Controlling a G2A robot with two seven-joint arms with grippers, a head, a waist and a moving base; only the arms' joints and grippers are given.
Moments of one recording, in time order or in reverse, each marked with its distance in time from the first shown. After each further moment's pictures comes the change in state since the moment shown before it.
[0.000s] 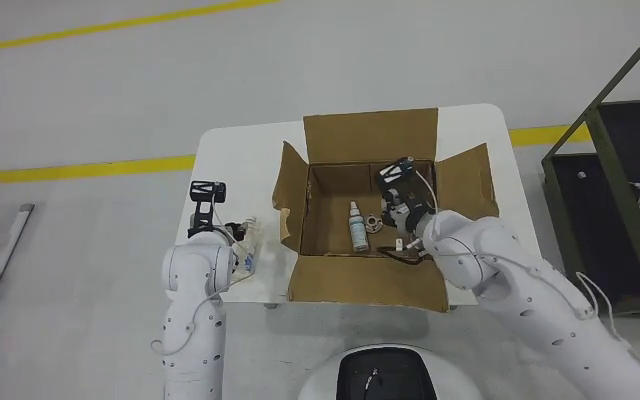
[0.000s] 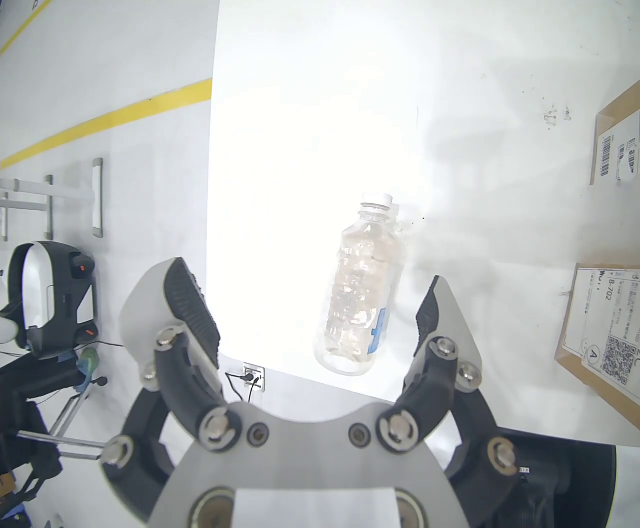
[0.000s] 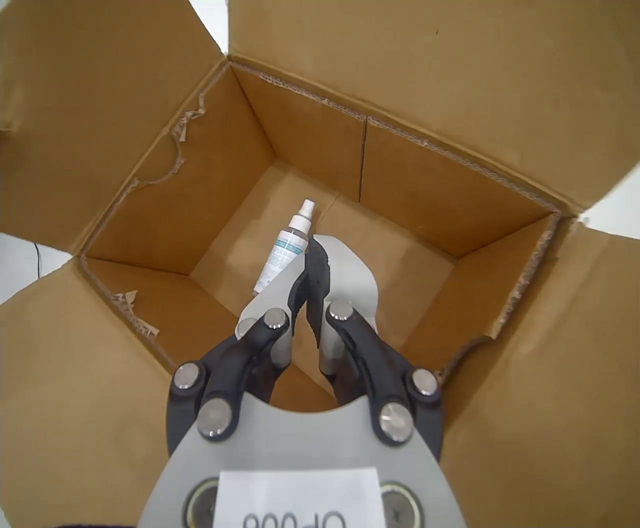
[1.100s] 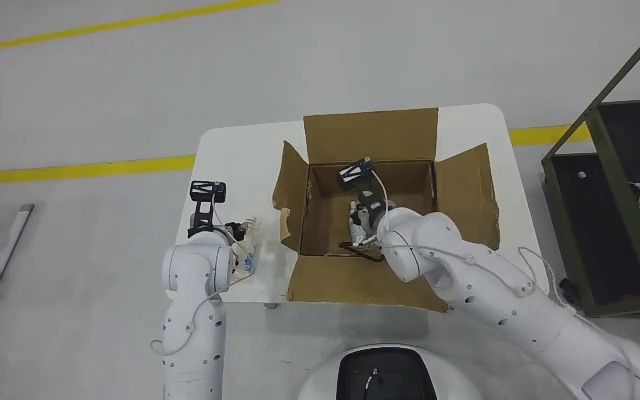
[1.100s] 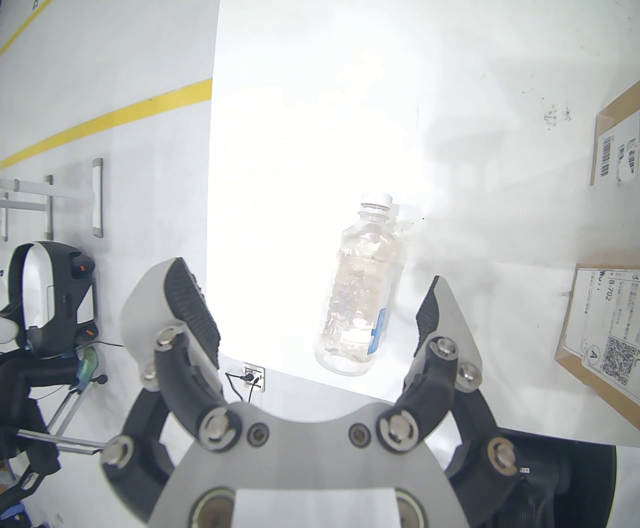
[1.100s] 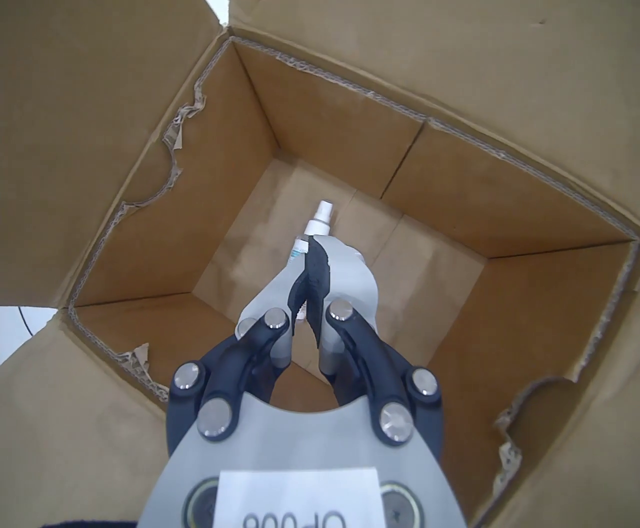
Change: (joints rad) left arm 0.000 0.000 0.000 0.000 0.000 0.000 0.000; right arm 0.188 -0.111 -0.232 0.141 -0.050 0.207 0.066
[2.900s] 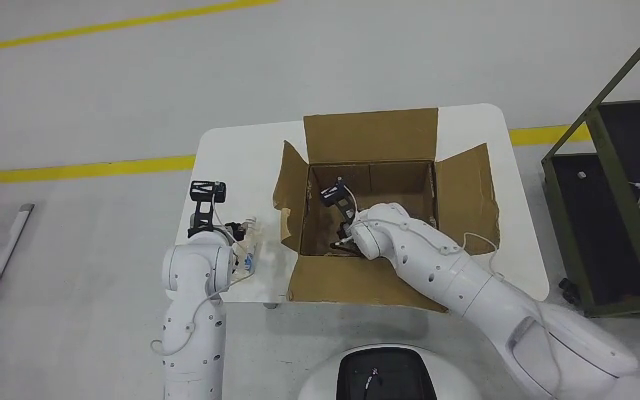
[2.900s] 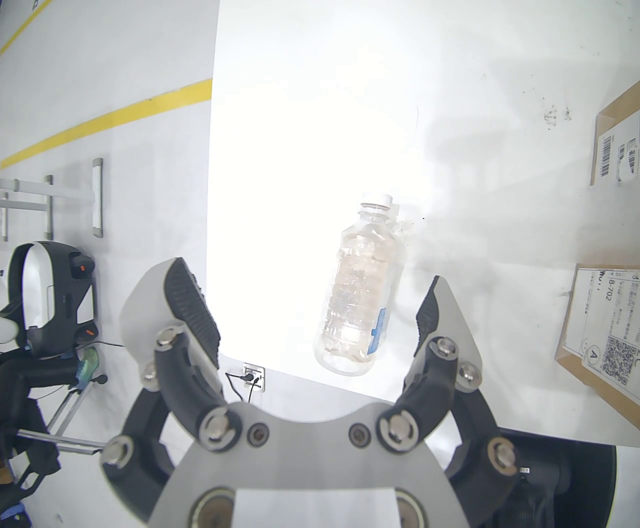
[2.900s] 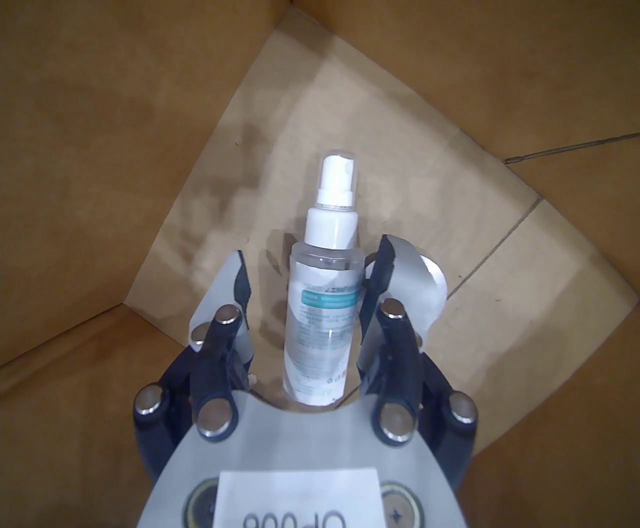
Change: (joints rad) left arm 0.000 0.000 0.000 0.000 0.000 0.000 0.000; right arm 0.175 -0.254 -0.118 0.690 0.126 -0.220 -0.084
